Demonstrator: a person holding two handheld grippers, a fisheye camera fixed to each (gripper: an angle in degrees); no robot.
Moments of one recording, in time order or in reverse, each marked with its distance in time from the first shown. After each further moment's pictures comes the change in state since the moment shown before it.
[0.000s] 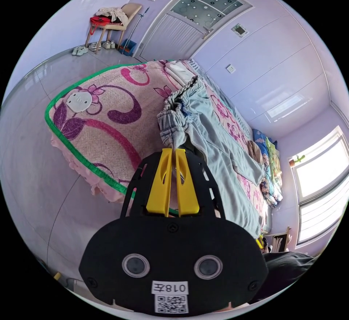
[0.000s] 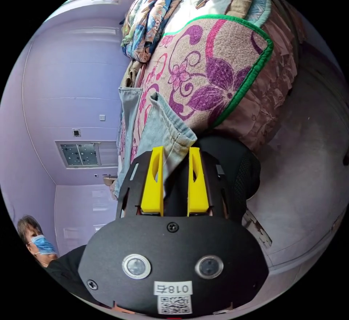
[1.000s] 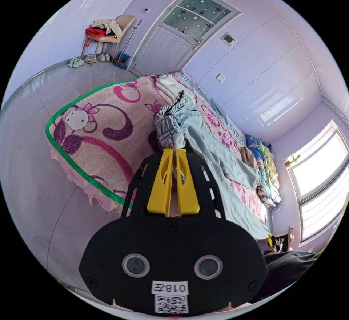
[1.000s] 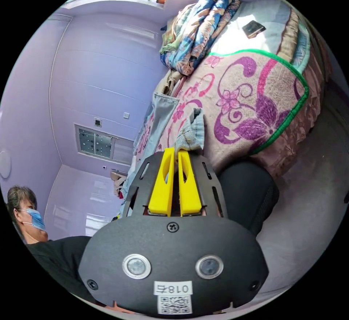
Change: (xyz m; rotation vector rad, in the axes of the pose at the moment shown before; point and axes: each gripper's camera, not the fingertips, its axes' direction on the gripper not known) left arm 0.004 -0.006 -0.010 0.099 0.038 0.042; right arm -0.046 0.046 -0.019 0.111 -0.115 -0.234
